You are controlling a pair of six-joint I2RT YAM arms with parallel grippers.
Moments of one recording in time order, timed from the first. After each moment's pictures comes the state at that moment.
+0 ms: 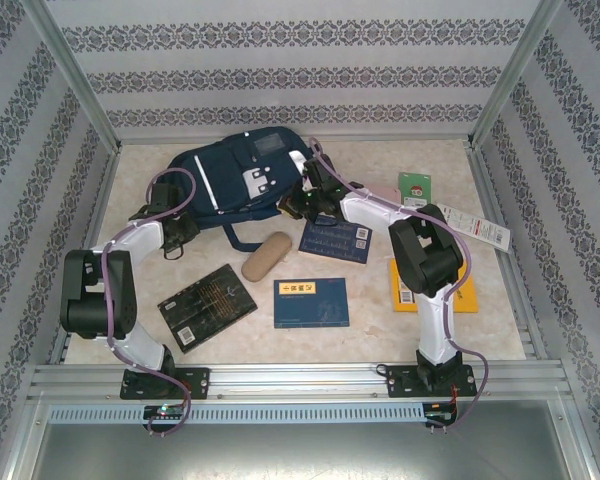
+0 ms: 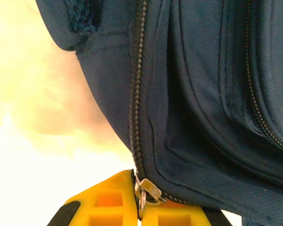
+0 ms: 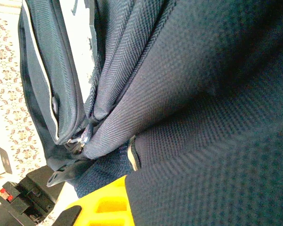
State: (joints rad) left arm 0.05 1.62 0.94 -0.37 0.02 -0.54; right arm 0.51 2.07 1.49 -0.21 -0.46 1.03
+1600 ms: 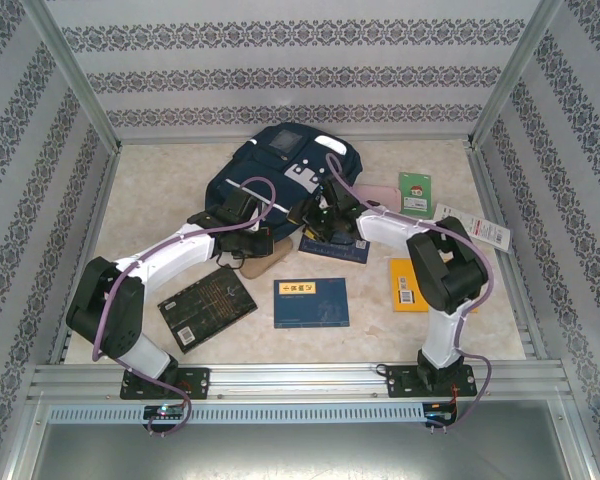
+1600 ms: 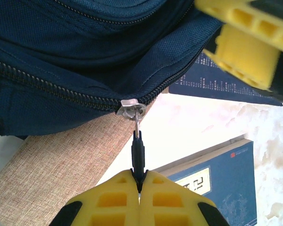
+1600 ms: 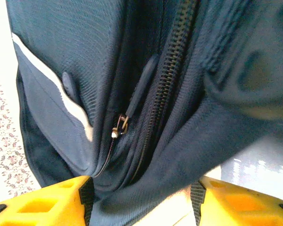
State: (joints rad) left arm -0.49 1.57 1.06 -0.53 0.24 -0.52; right arm 0.51 1.90 1.20 -0.13 -0.41 1.10
